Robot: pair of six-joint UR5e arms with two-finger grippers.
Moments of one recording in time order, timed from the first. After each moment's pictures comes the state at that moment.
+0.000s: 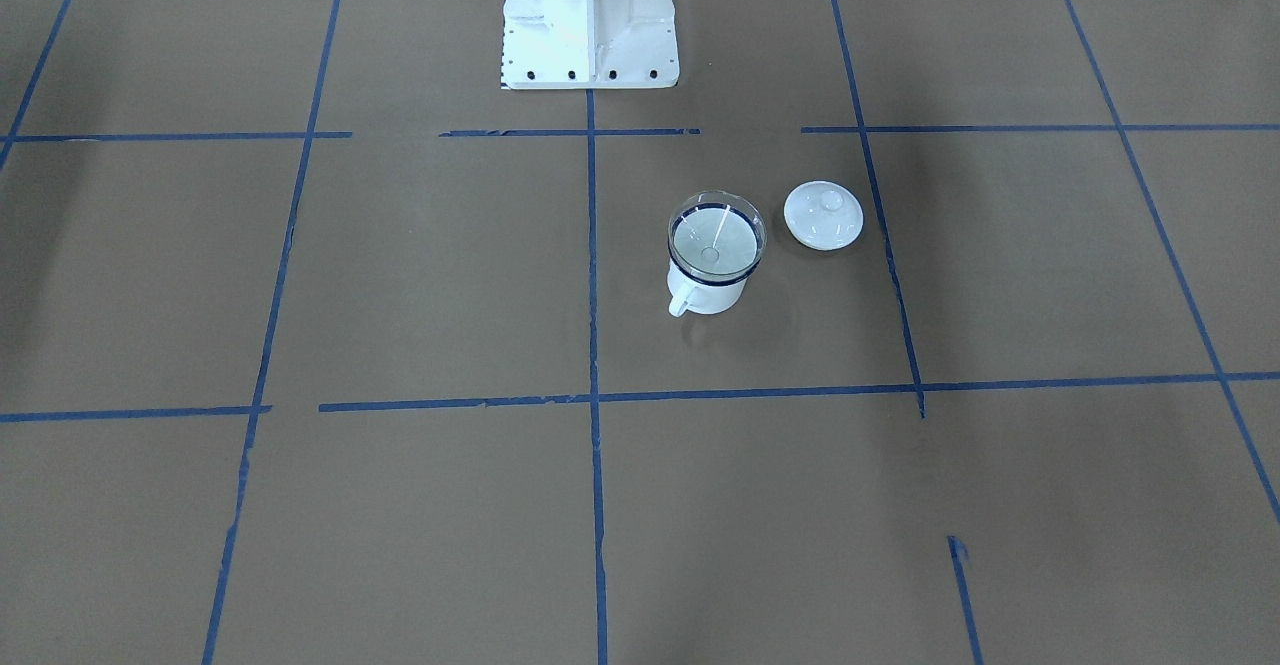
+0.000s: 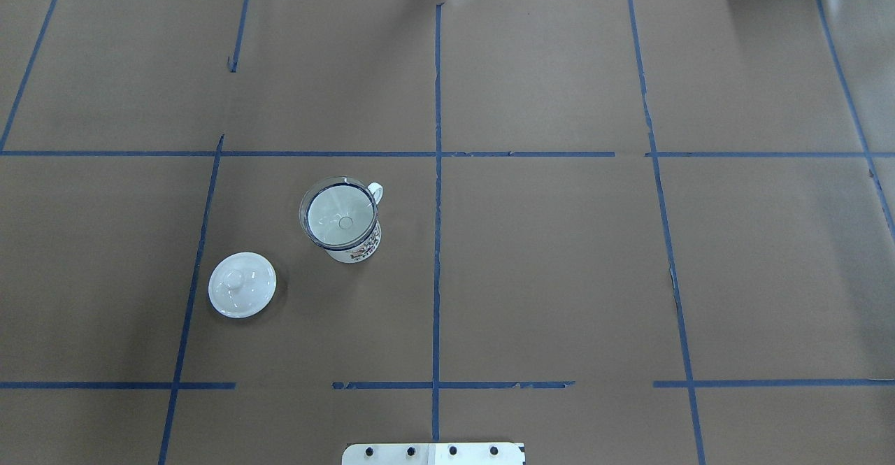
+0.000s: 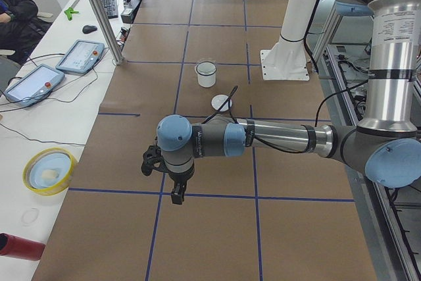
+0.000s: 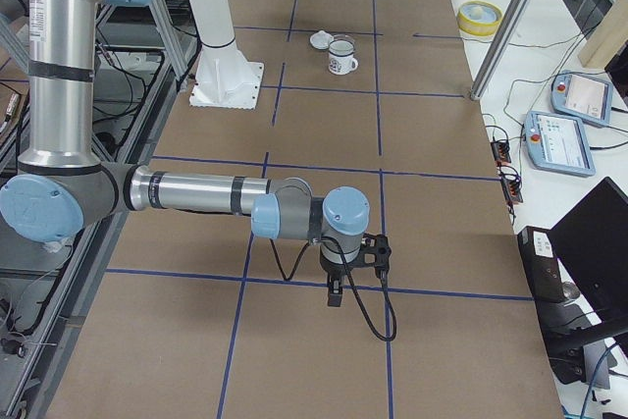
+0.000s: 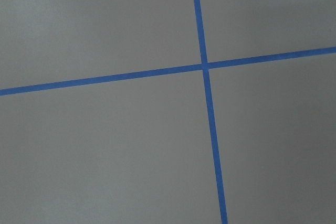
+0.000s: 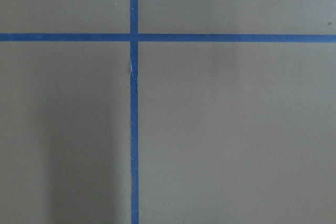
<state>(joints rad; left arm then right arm) -1.66 -1.55 -1.69 -1.45 -2.34 0.21 1.57 -1.68 1.65 -1.57 2.29 0.01</state>
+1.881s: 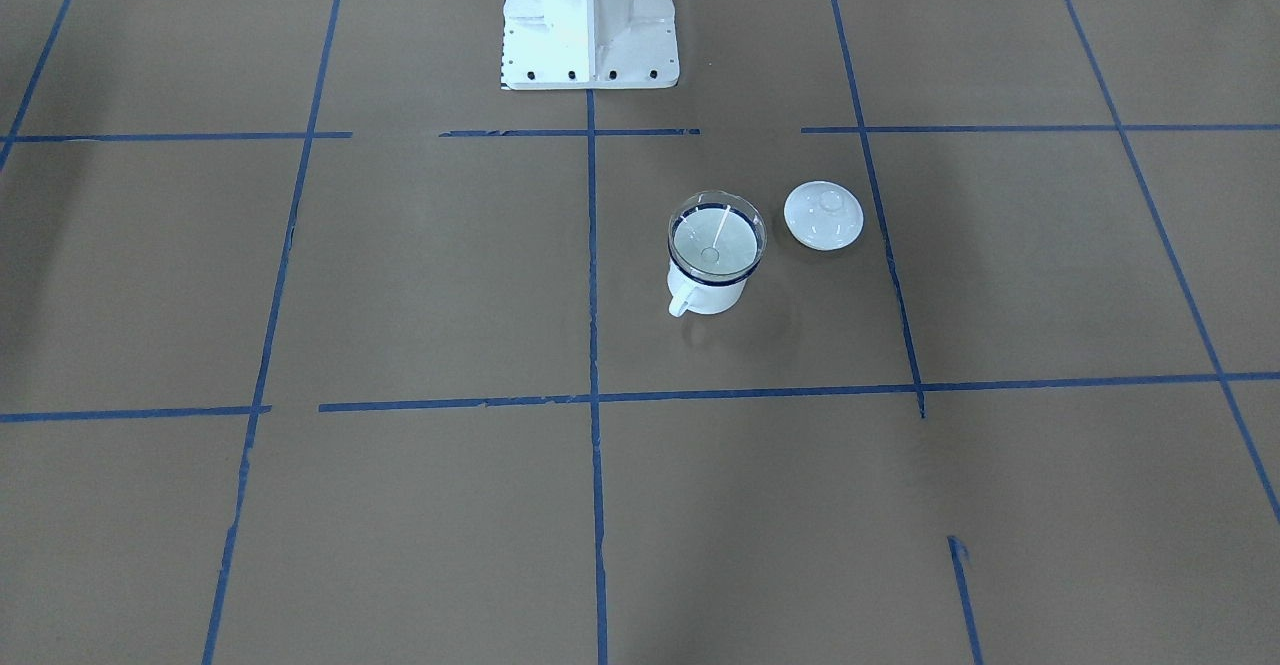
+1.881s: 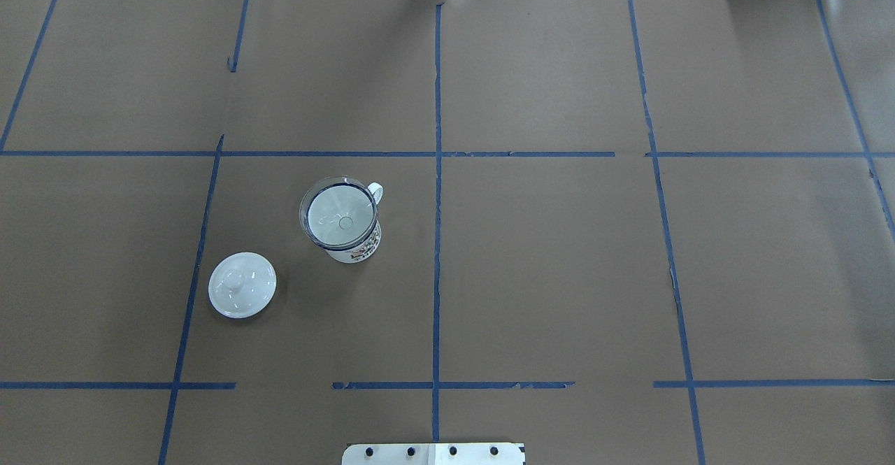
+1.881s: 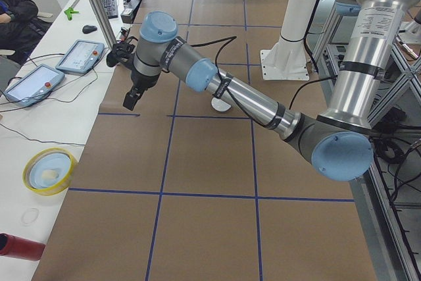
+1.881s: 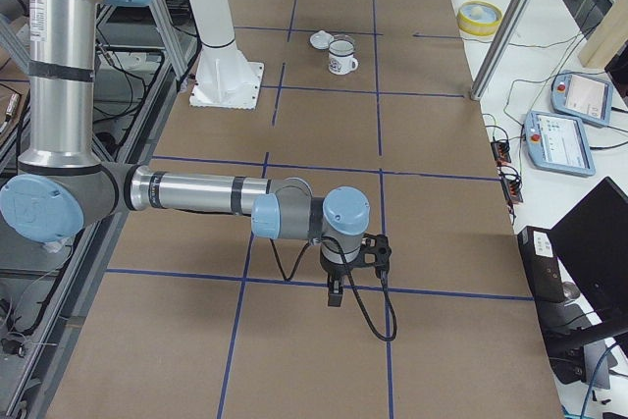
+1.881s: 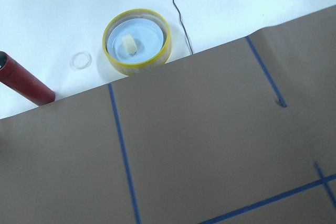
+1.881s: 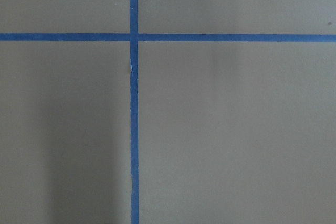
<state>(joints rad) -1.52 -1.84 -1.86 -1.71 -2.36 -0.23 1.57 -1.68 1.65 -1.57 2.29 0.01</state>
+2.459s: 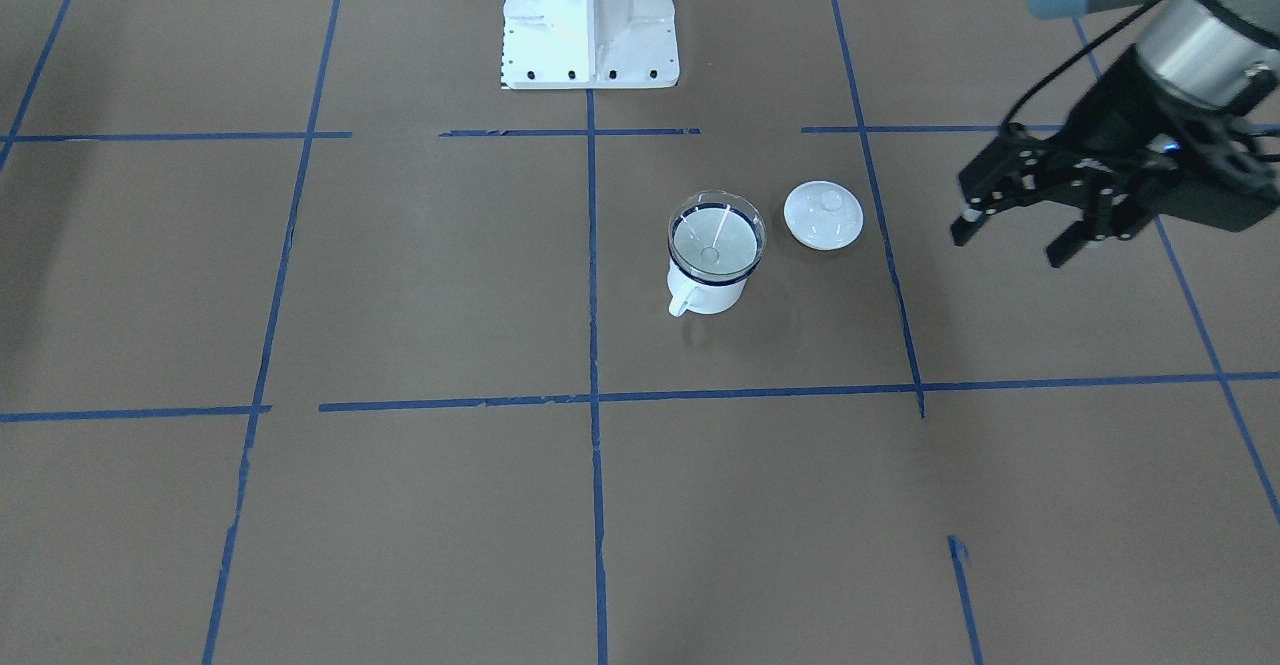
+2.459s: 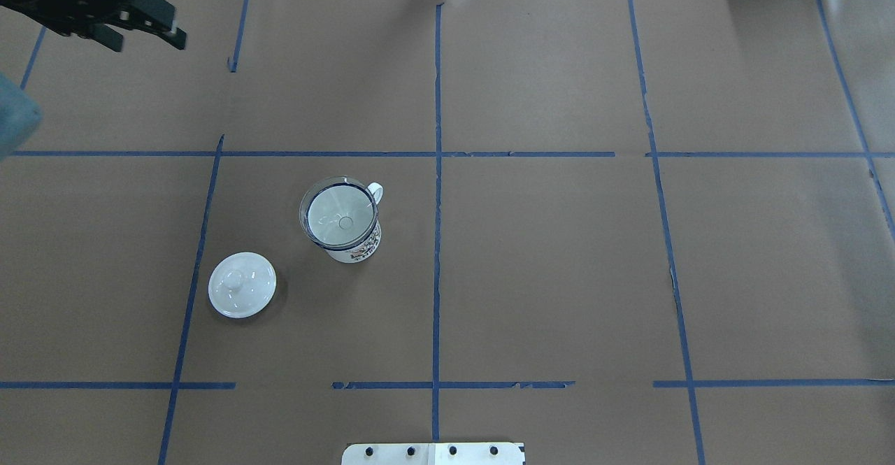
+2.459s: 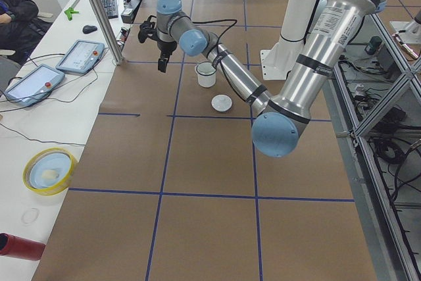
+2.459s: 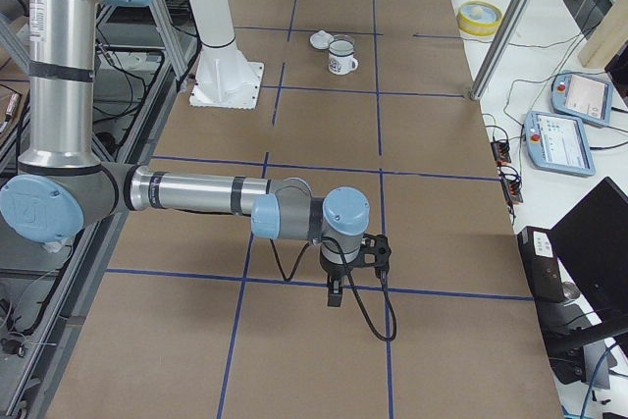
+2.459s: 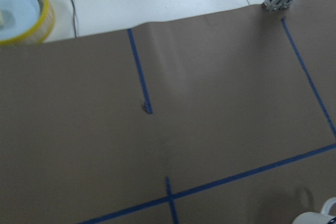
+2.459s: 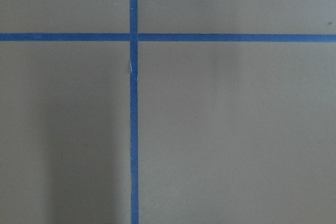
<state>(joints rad) -1.08 -2.06 -1.90 -1.60 -2.29 -0.84 1.57 -1.68 1.65 -1.57 2.29 0.01</state>
